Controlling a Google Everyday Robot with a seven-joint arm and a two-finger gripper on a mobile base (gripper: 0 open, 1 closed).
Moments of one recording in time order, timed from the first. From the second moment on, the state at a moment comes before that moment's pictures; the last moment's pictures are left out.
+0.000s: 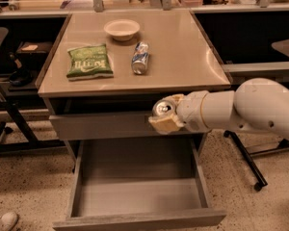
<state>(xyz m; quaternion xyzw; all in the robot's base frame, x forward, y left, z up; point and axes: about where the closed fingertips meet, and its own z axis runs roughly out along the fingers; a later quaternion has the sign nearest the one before) 0.525 -0.050 0.799 -0.47 0.74 0.19 0.44</state>
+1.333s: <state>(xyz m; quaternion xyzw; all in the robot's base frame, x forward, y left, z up) 0.630 -0.116 0.937 -0.46 0.75 0.11 0.46</state>
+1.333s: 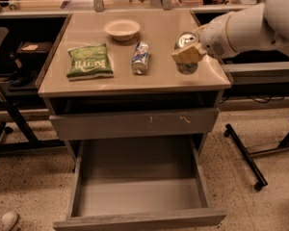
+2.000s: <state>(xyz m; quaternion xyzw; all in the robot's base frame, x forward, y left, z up) 0.699 -0.137 0.915 -0.42 0.79 0.19 0.41</state>
